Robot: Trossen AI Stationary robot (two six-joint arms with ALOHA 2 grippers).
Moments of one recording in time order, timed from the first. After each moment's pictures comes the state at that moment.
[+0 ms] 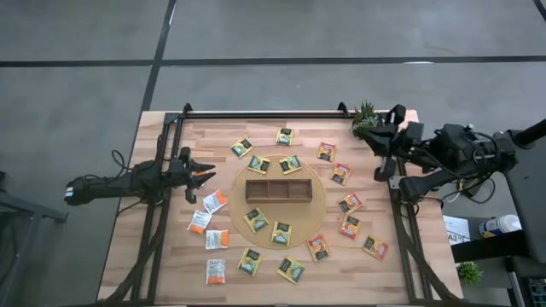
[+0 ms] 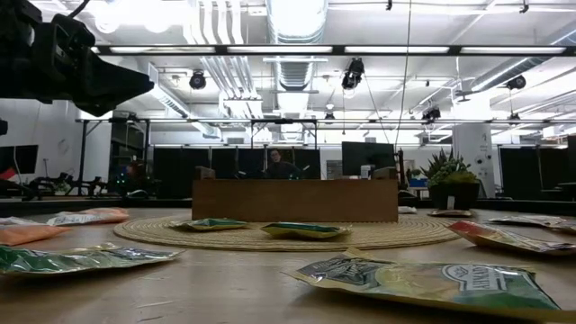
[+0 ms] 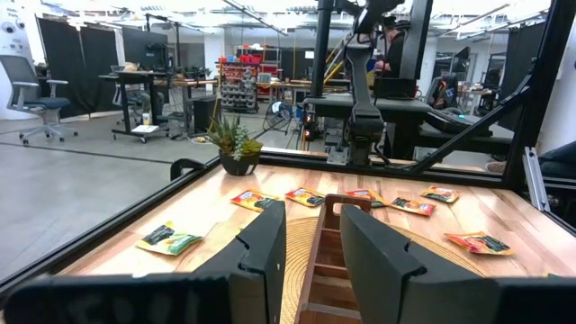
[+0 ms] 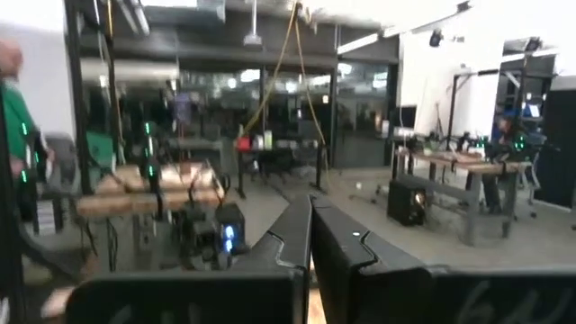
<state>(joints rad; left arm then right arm) 0.05 0.04 0.01 0.04 -0.15 -0.04 0.22 0.75 0.98 -0.03 0.50 -0.11</state>
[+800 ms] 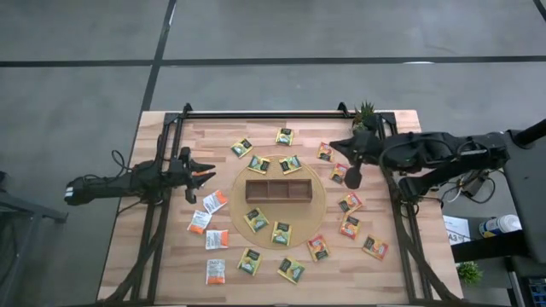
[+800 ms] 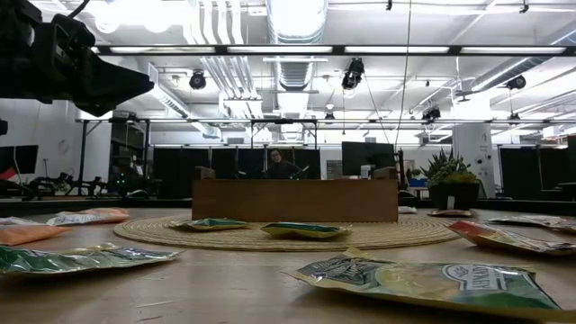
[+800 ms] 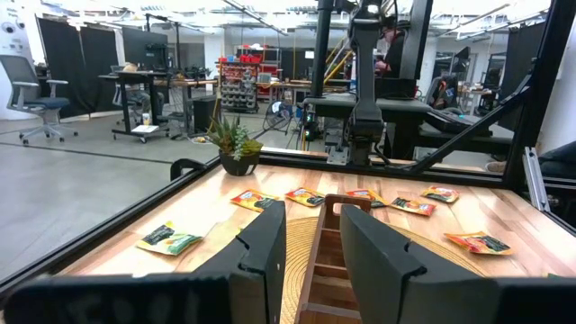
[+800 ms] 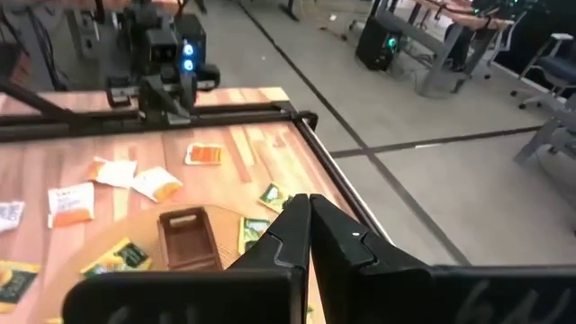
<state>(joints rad) 0.05 0.04 0.01 0.04 -0.15 -0.04 0.22 1.09 1.33 -0.68 0.60 0.09</state>
